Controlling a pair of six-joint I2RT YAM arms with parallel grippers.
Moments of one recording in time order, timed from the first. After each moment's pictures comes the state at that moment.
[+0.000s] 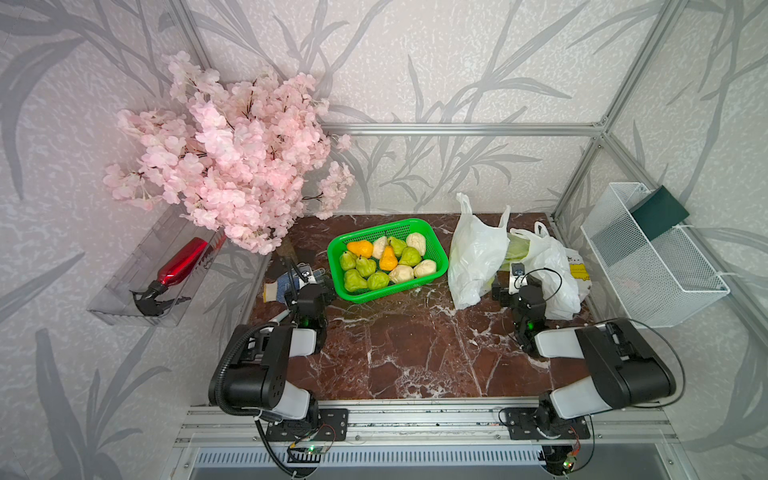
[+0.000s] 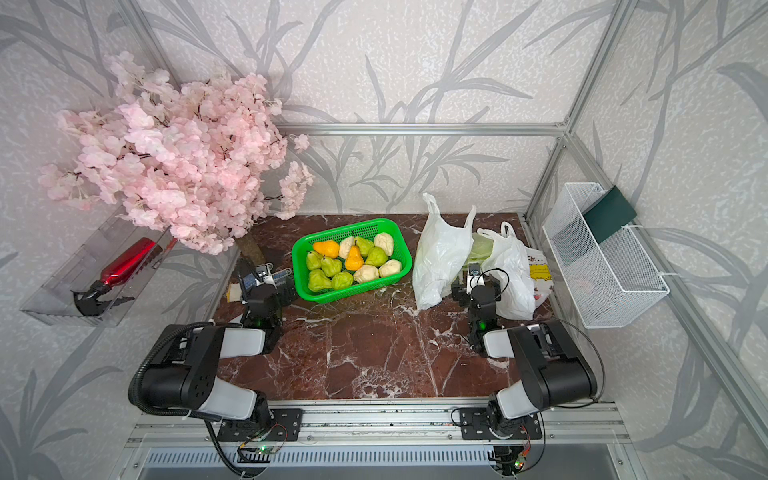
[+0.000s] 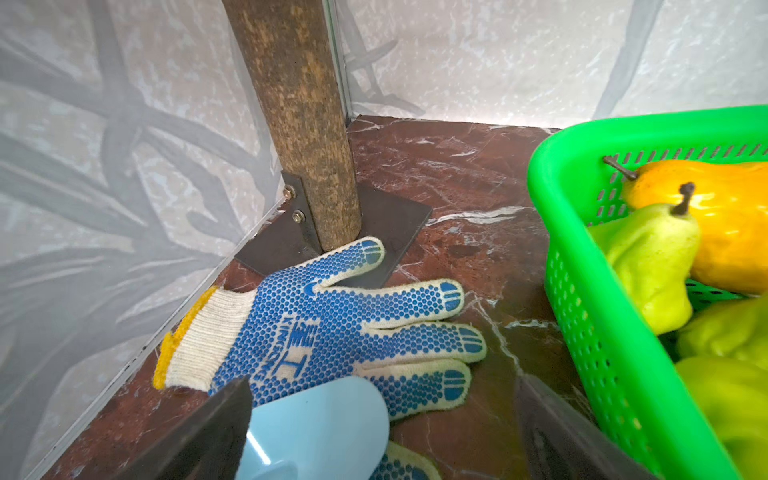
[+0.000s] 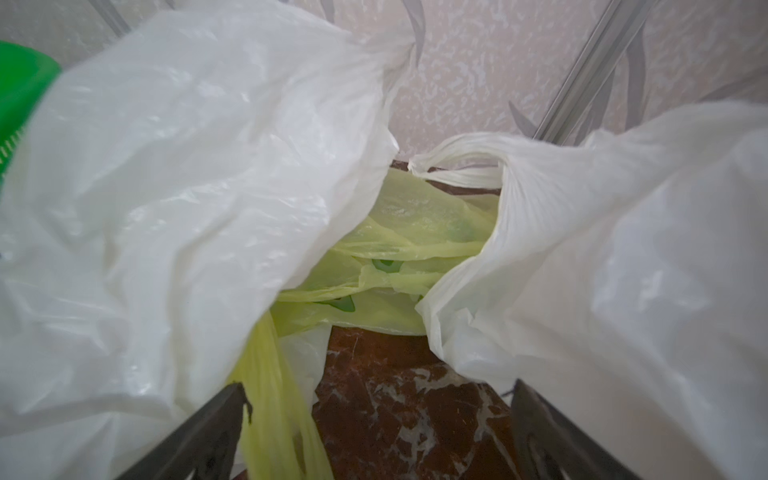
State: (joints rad) left arm -0.05 1.49 0.32 0.82 -0.43 -0.06; right arm 0.27 1.44 0.31 0.88 0.35 -0.14
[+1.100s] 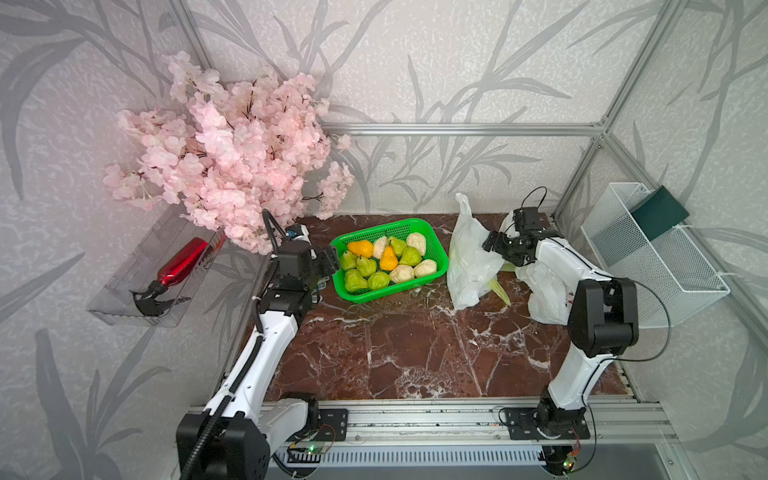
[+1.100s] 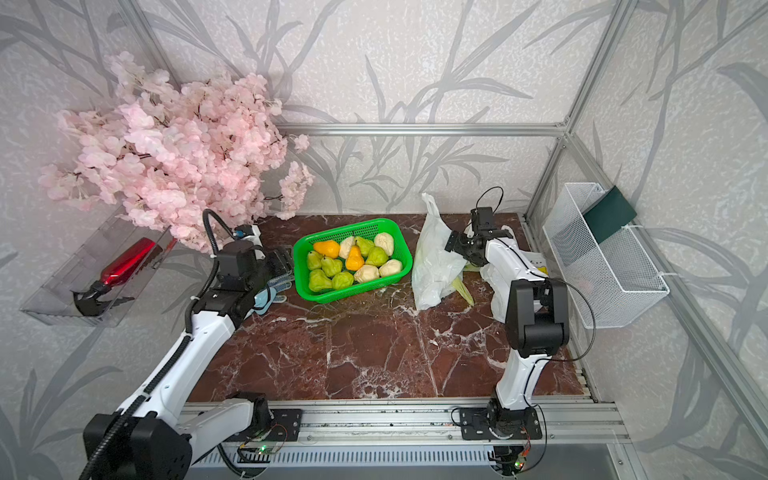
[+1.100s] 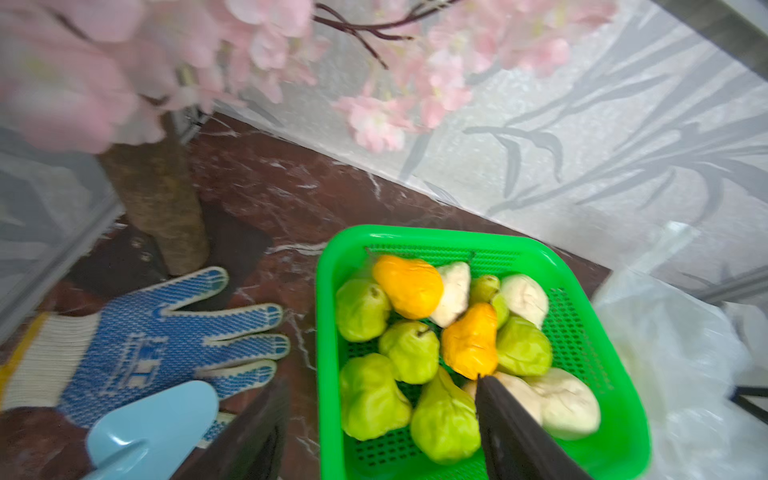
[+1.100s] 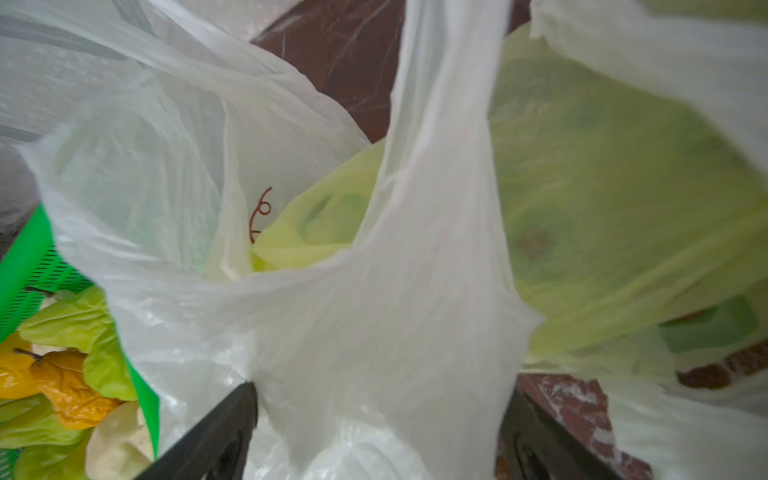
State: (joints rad) left arm -0.09 1.10 0.93 -0.28 0.01 -0.42; right arm 0.06 1.88 1.45 -0.55 -0.22 0.48
